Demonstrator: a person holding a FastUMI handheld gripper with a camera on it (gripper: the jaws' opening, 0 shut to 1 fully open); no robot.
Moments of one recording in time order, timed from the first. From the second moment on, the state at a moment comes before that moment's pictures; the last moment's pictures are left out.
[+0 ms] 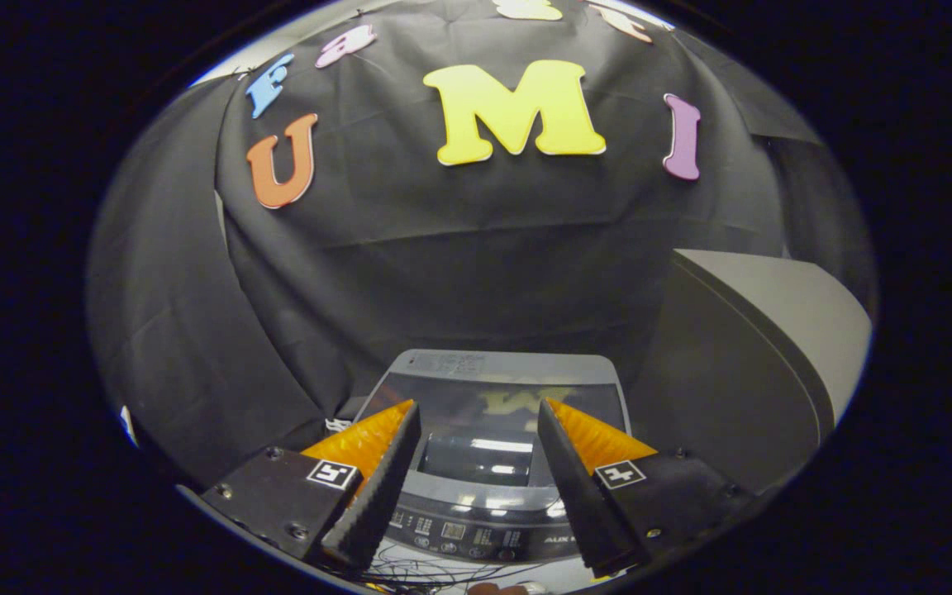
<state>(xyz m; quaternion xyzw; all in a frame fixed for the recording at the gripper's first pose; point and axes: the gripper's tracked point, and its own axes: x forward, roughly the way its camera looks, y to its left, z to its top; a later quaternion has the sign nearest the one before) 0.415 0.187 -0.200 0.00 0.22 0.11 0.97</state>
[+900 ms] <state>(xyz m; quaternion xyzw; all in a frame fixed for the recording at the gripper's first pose) 0.067 -0.082 0.048 0.02 0.01 -0.01 1.00</state>
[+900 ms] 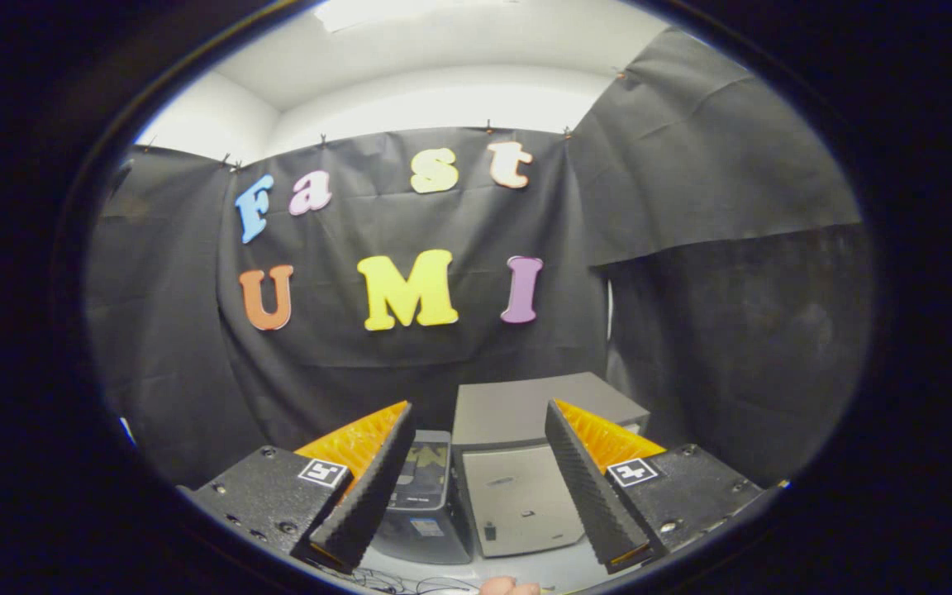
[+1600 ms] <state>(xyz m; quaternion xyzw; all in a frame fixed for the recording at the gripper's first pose) 0.017 -0.137 0.037 0.00 0.01 0.04 1.00</state>
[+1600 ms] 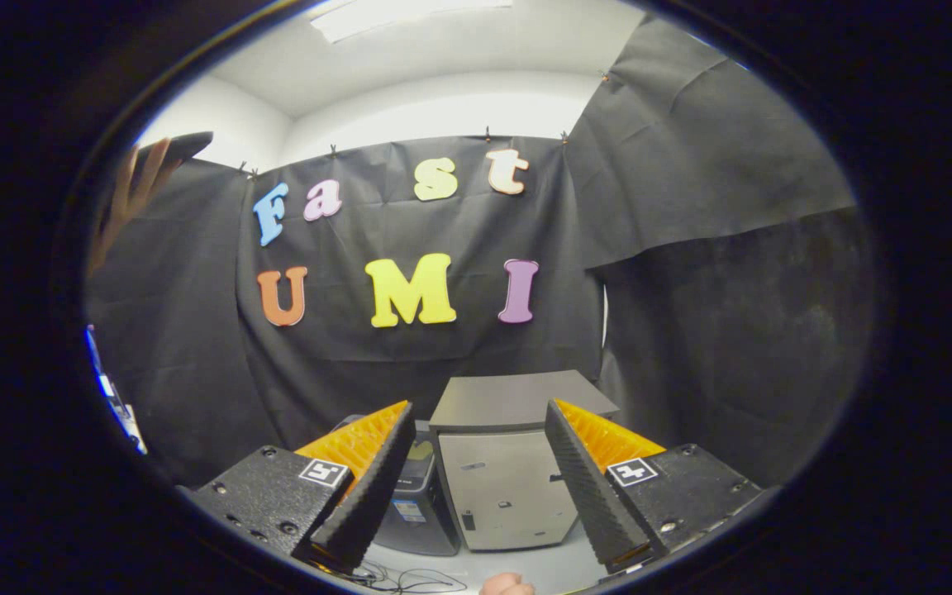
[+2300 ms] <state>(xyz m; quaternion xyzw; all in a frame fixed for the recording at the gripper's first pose) 0.029 -0.143 0.042 0.01 0.01 0.03 1.00</state>
